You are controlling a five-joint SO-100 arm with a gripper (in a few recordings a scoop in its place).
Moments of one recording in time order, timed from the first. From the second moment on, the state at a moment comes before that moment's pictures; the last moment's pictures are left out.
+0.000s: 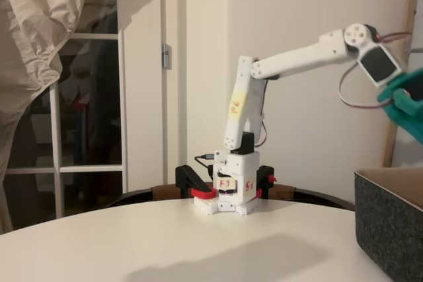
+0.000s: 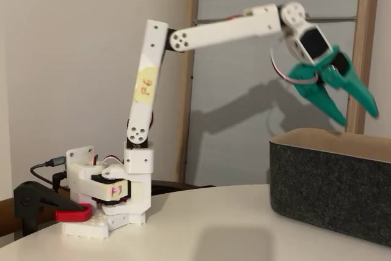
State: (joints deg) arm -41.9 84.2 65.6 71.6 38.6
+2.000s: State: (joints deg) arm 46.4 147.3 129.7 81.6 80.2
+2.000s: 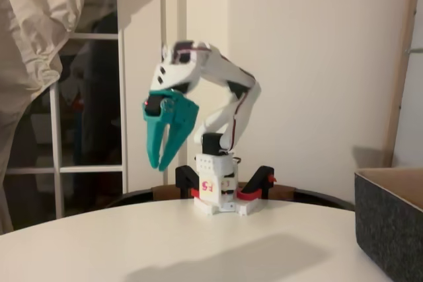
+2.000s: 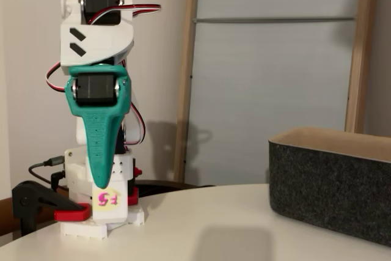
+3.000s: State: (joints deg) arm 51.4 191.8 175.3 72.0 83.9
